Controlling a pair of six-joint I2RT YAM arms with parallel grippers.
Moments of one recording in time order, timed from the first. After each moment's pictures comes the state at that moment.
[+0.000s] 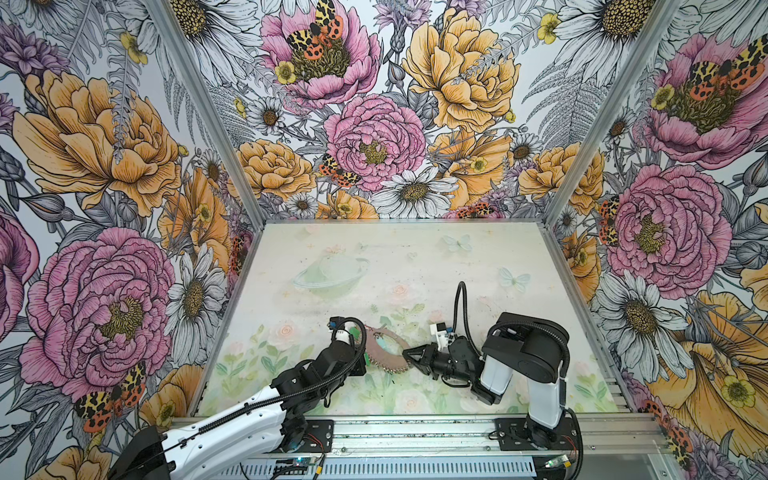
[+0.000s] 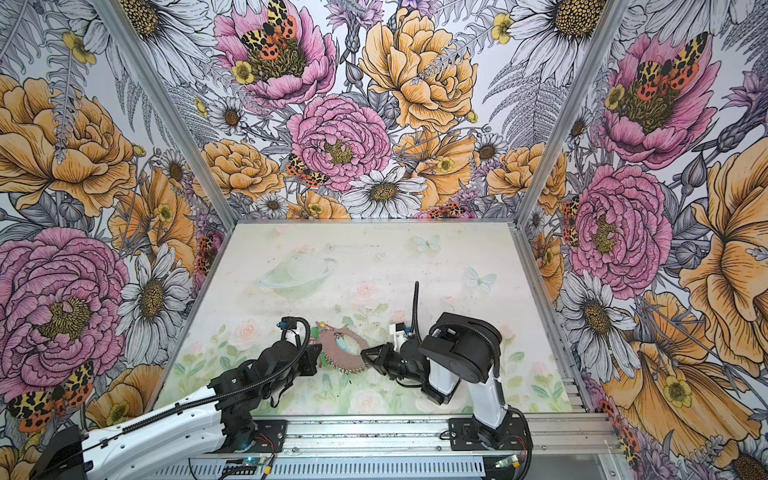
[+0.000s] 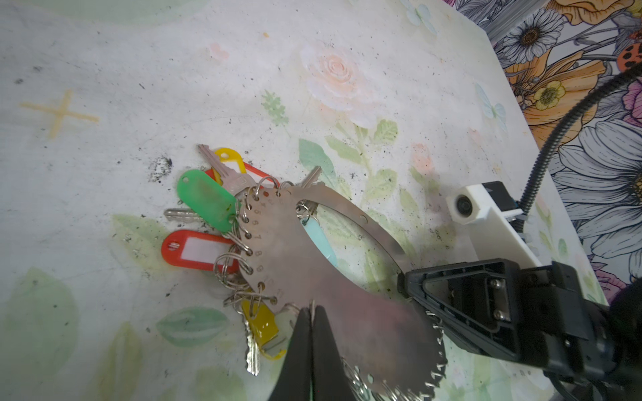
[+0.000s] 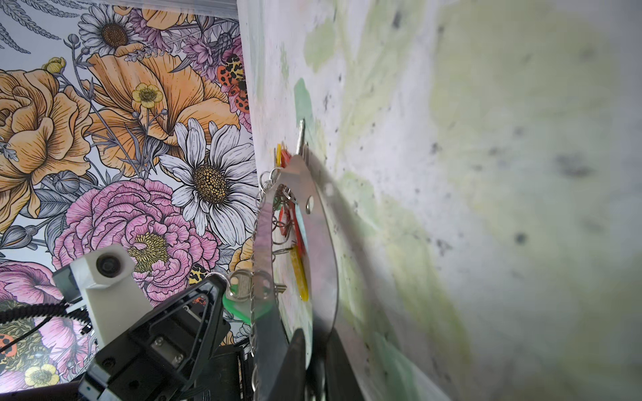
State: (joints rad) left arm -0.90 0.71 0.25 -0.19 -0.30 -0.83; right arm 0.89 1.96 0.25 1.38 -0.26 1.48
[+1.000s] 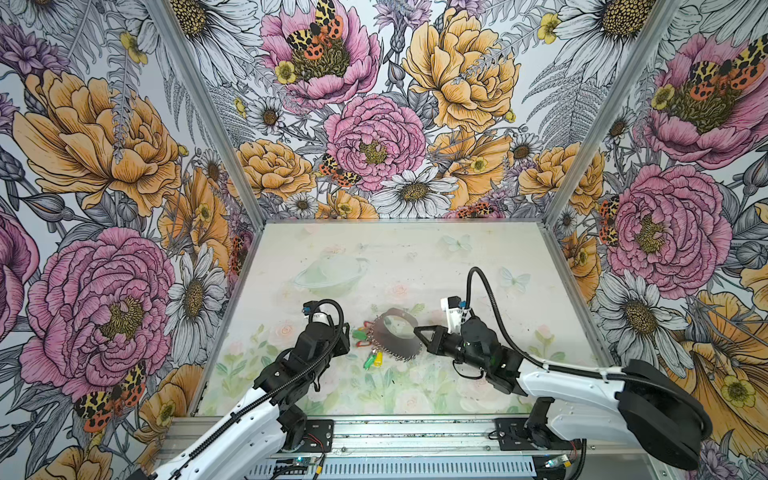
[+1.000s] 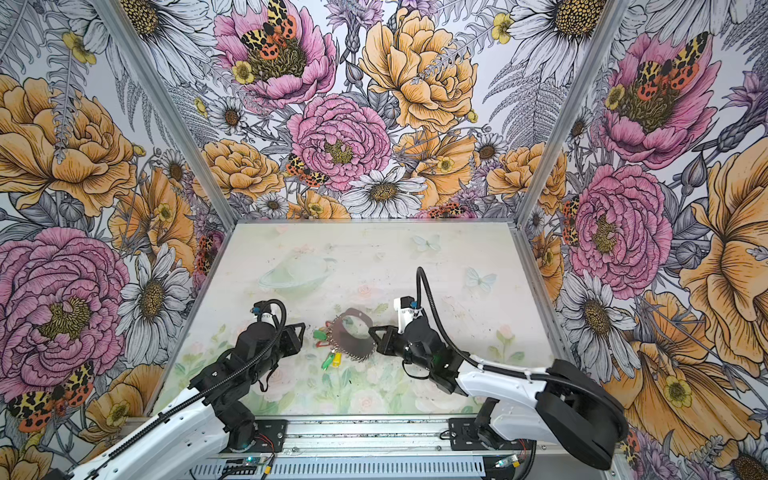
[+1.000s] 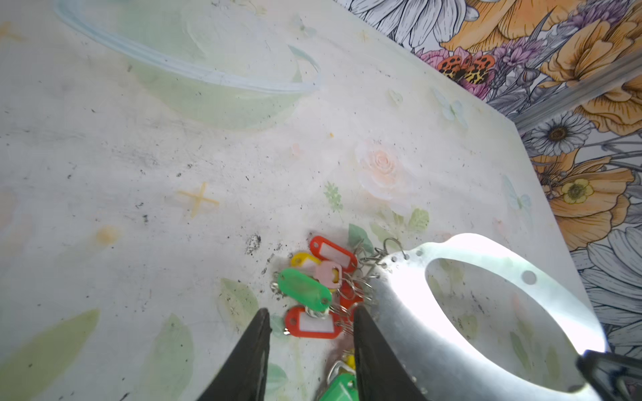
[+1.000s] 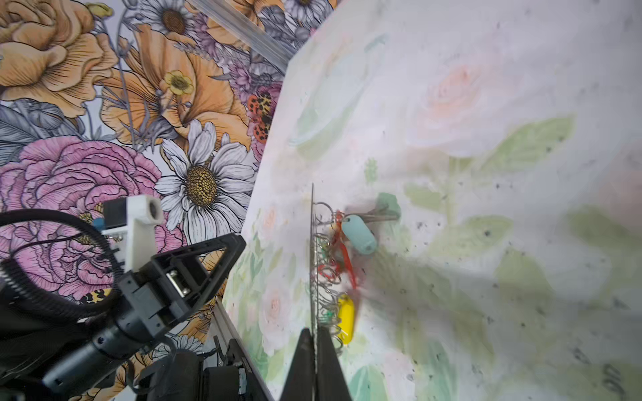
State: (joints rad) left arm -0.55 0.60 0.36 -0.32 -0.23 -0.71; right arm 0.88 1.10 0.45 0.30 -0.05 0.91
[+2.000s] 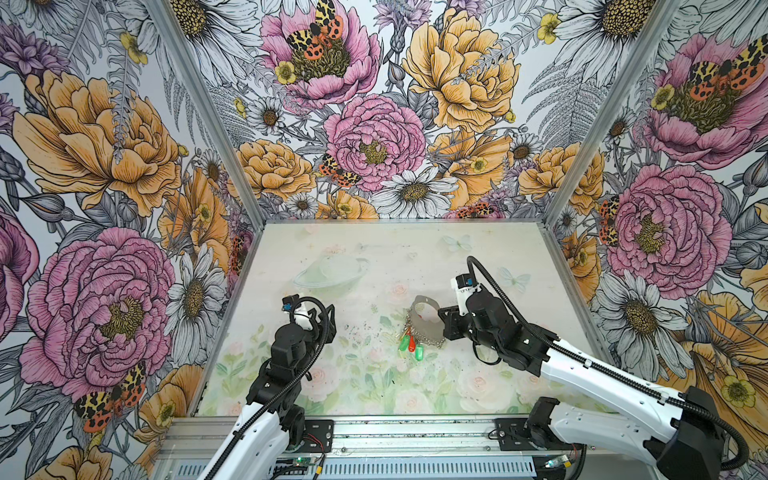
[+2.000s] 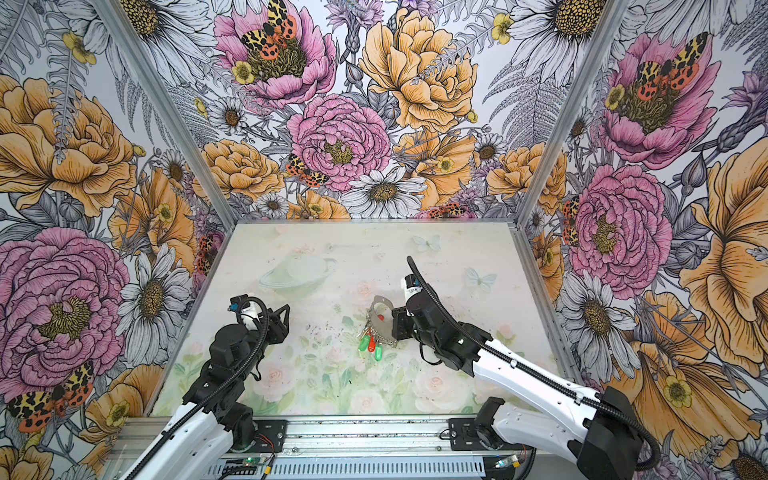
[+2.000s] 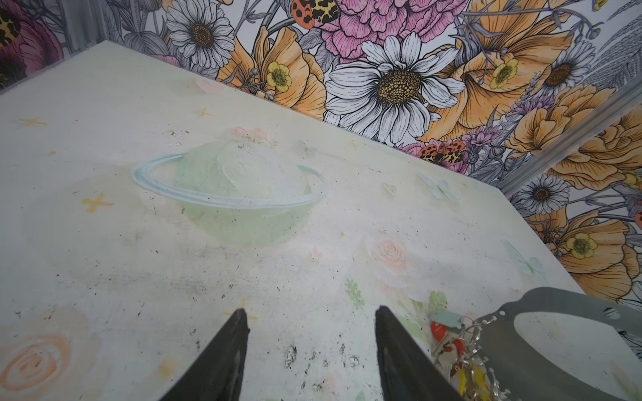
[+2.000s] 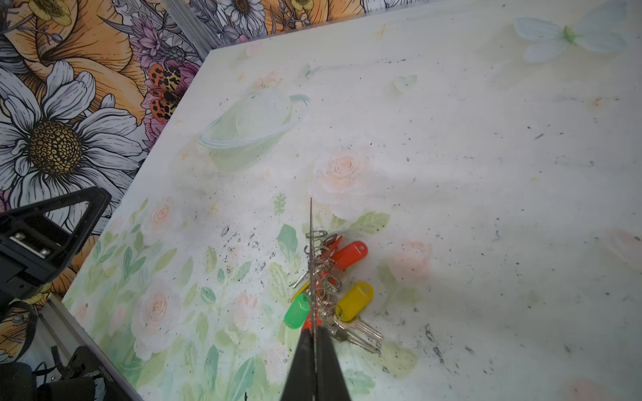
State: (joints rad) left arm -0.30 0.49 0.22 0.00 -0.11 -0.45; right arm 0.82 1.04 0.77 -0.33 0.10 0.56
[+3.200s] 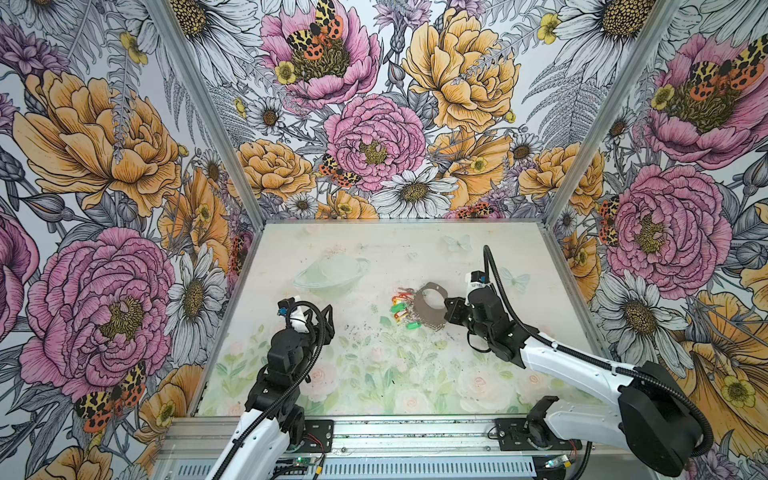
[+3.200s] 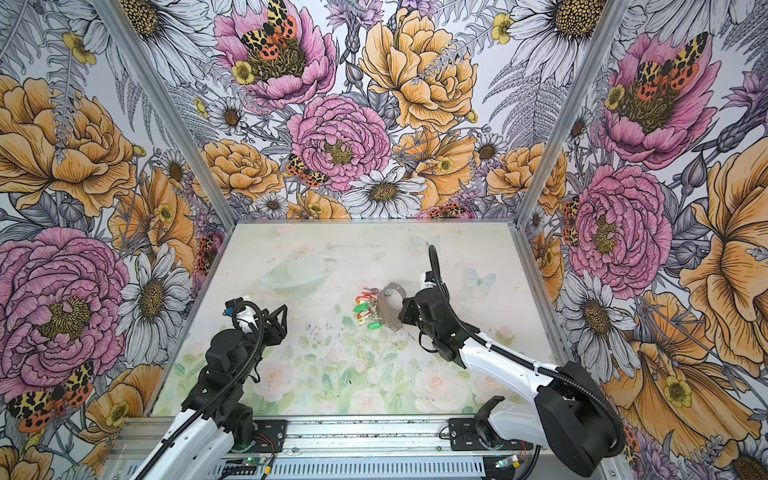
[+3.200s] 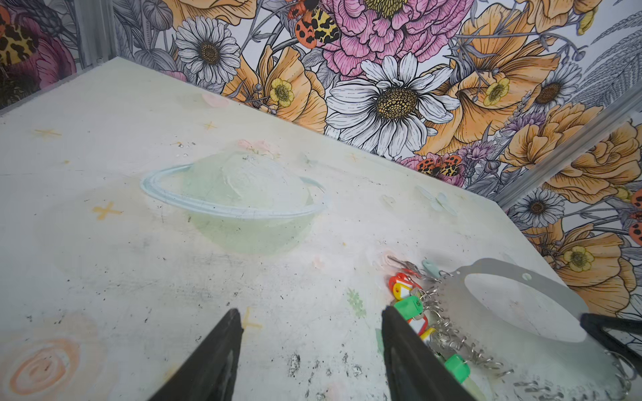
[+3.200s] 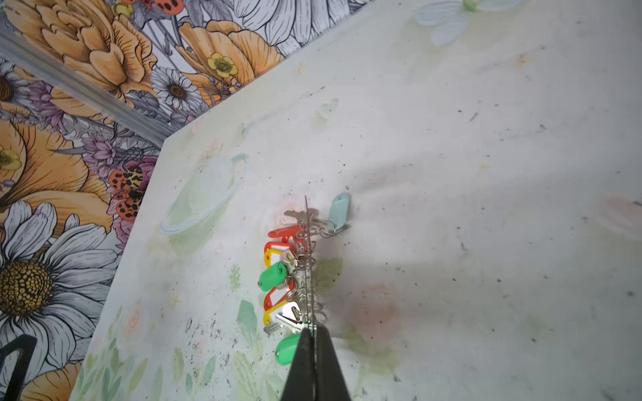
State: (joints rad) left arm -0.28 0.43 0.19 0.01 -0.11 -0.45; right arm 0.61 1.18 0.53 0.09 0.10 0.80
